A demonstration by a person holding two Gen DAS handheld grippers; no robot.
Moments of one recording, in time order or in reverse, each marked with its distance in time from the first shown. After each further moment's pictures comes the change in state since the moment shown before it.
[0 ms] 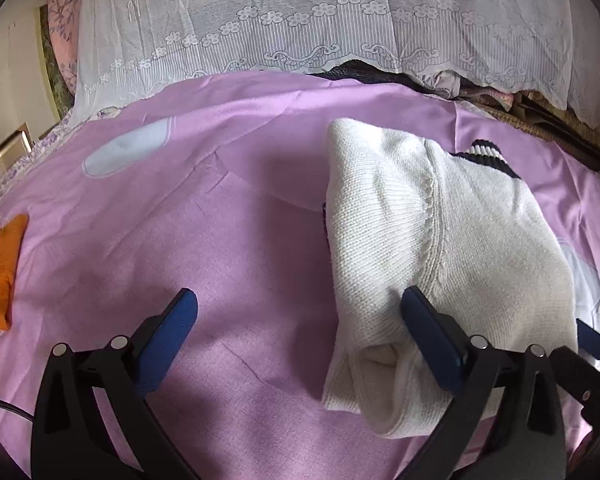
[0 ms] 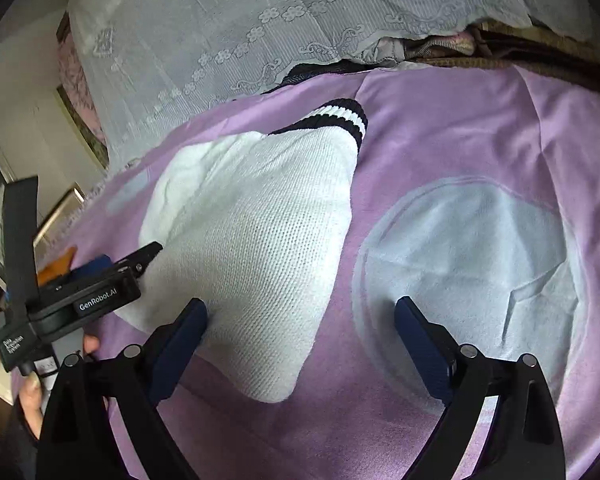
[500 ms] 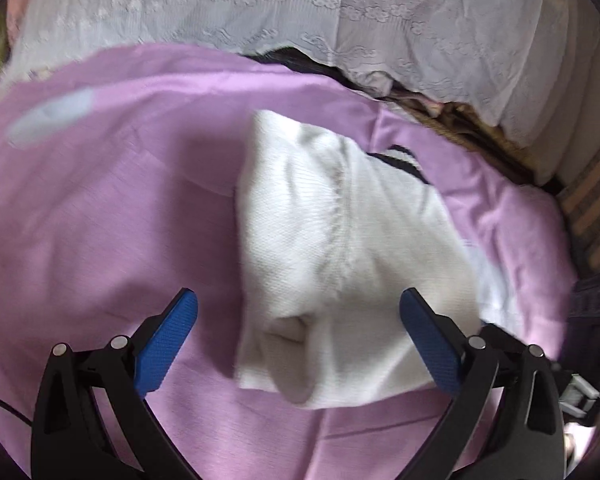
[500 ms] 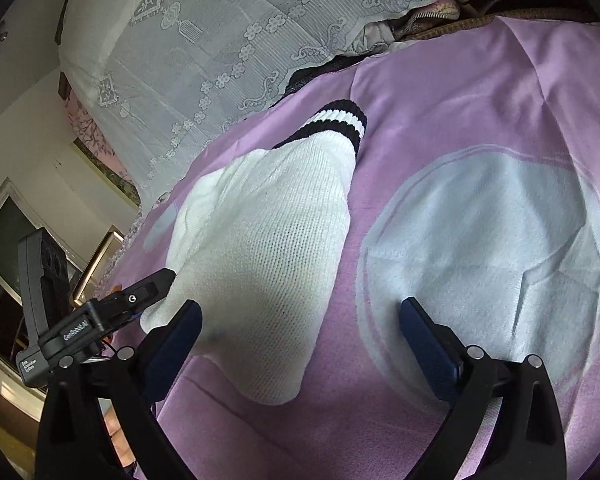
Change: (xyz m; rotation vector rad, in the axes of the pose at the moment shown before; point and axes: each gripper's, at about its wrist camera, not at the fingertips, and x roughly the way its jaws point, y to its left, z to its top) left arm -0.002 0.002 0.006 -0.083 0.109 -0.413; right arm 0.001 -0.025 0.003 0.157 -0.014 0.172
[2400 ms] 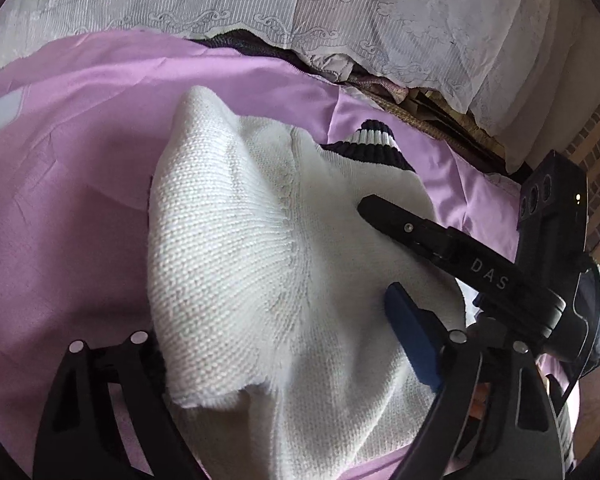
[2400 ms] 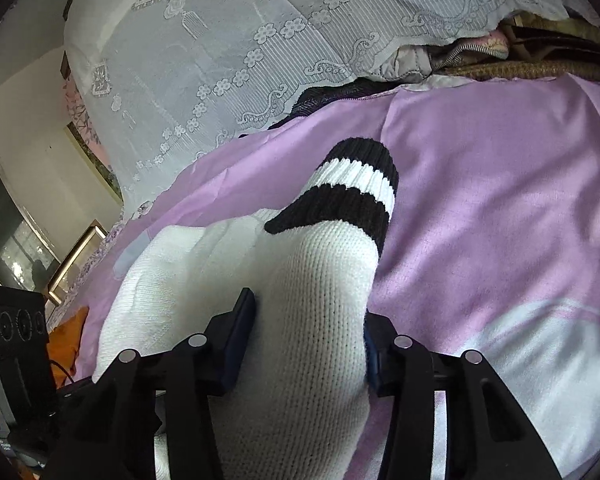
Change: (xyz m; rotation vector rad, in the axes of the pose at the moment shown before) left arm 0.043 -0.026 0.017 0.076 0.011 -0.085; right arm 0.072 0.014 0.076 -0.128 -0.050 -0.055
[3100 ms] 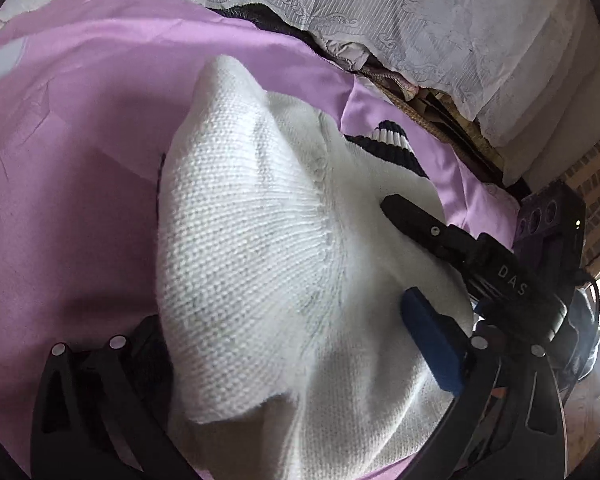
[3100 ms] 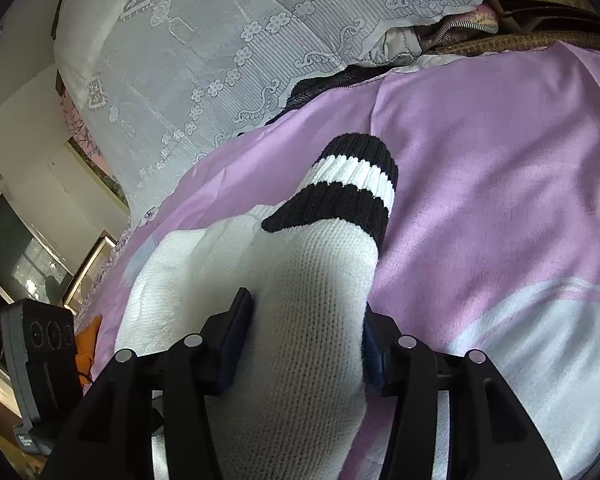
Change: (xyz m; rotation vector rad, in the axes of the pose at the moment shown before) left arm 0.015 0.027 0.001 -0.128 0.076 -0.094; right arm 0.004 -0.016 -0.002 0.086 0.031 0.056
